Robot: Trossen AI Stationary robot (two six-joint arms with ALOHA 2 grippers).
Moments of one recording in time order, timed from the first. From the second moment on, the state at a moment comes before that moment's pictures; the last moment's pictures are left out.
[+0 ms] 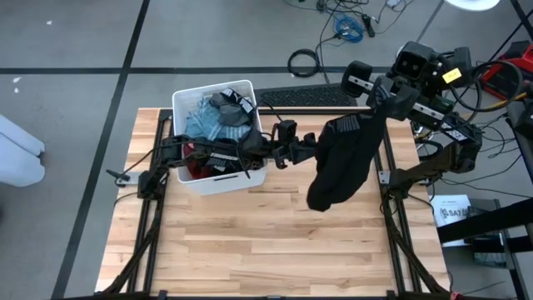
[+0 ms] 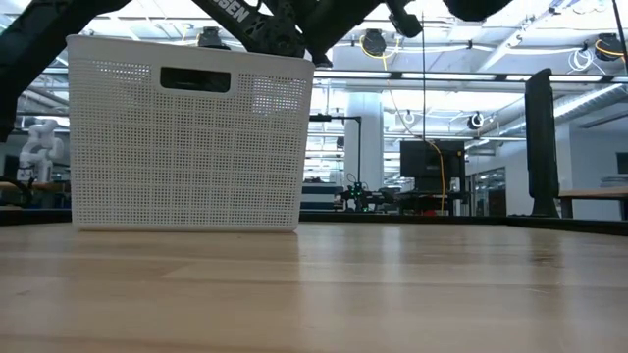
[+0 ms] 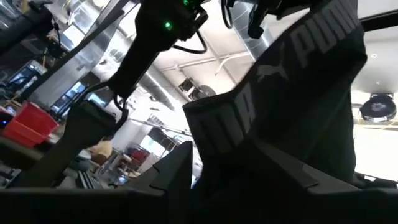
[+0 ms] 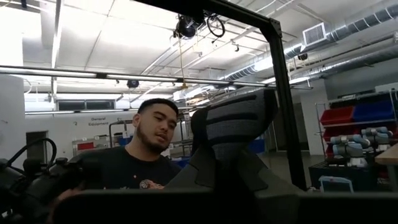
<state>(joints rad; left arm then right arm) 0.14 2.14 1.52 1.39 0.43 -1.01 -0.31 1.33 1.81 0.44 -0.99 0.97</state>
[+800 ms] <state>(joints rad) 0.15 2.14 1.52 1.51 0.39 -0.93 -0.29 1.34 1.81 0.44 -1.00 1.01</state>
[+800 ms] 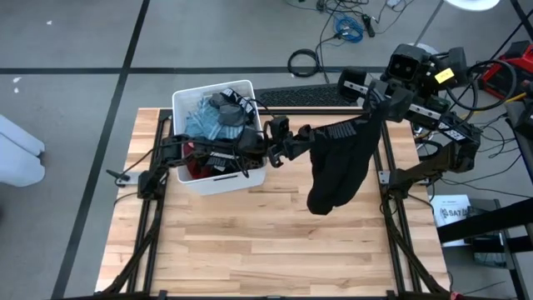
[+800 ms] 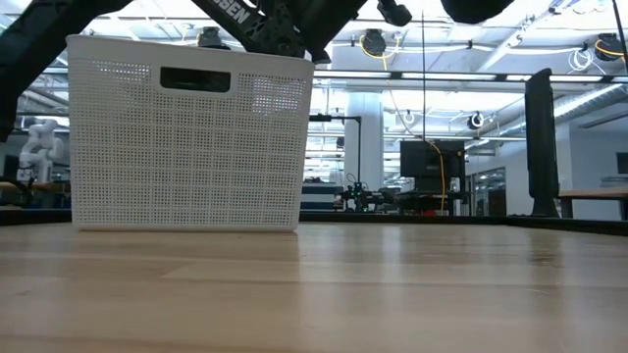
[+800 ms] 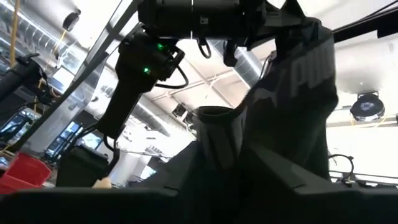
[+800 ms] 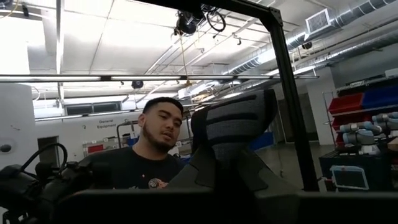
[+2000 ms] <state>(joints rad) 0.11 1.52 1.53 -0.04 0.34 -0.08 -0.28 0.98 1.52 -0.96 -0.44 0.36</state>
